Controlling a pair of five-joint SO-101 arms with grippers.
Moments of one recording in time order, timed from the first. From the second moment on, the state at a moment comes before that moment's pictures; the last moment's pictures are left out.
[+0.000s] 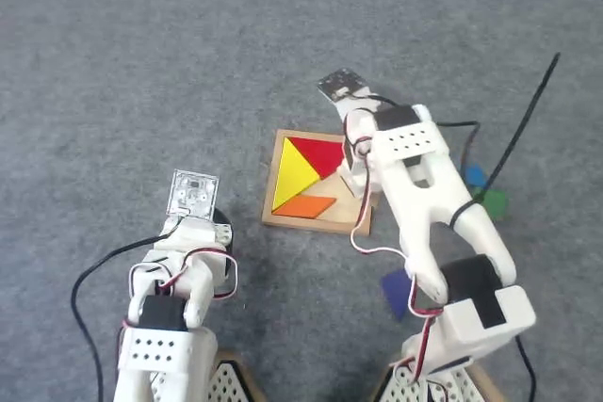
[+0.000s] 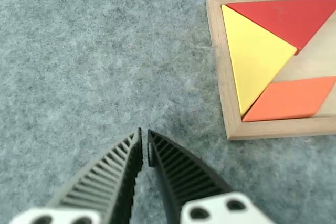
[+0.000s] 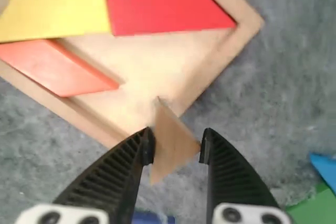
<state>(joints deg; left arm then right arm) -2.5 -84.9 97.3 45.2 -0.3 -20.6 5.8 12.8 71.6 16.0</state>
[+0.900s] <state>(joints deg) -2.5 -84.9 97.3 45.2 -0.3 -30.1 21.3 -2.7 75.6 30.9</state>
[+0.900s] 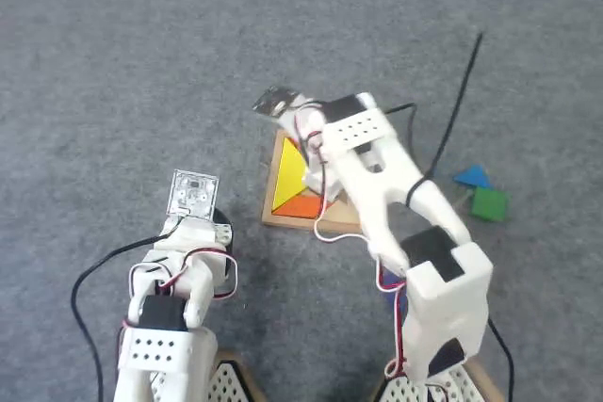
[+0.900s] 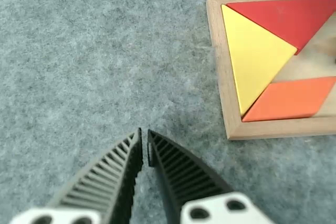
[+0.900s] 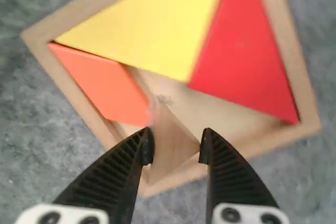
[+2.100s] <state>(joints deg) -2.5 -84.9 97.3 45.2 -0.3 -33.6 23.3 -5.6 73.2 58.7</state>
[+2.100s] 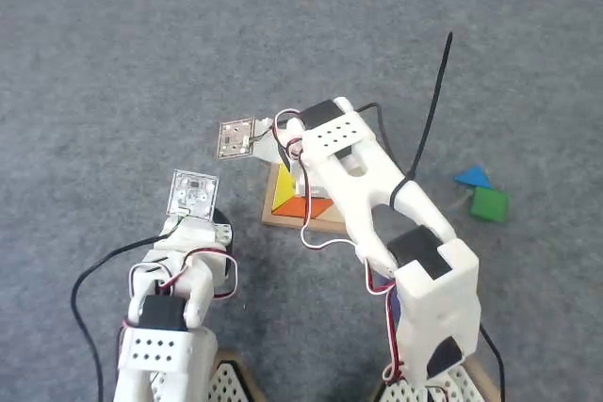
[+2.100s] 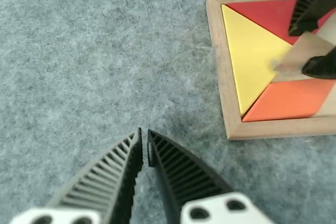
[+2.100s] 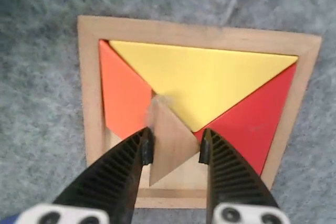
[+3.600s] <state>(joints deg) -2.5 -84.9 97.3 45.2 -0.3 -29.4 12.3 11.8 60.5 37.8</state>
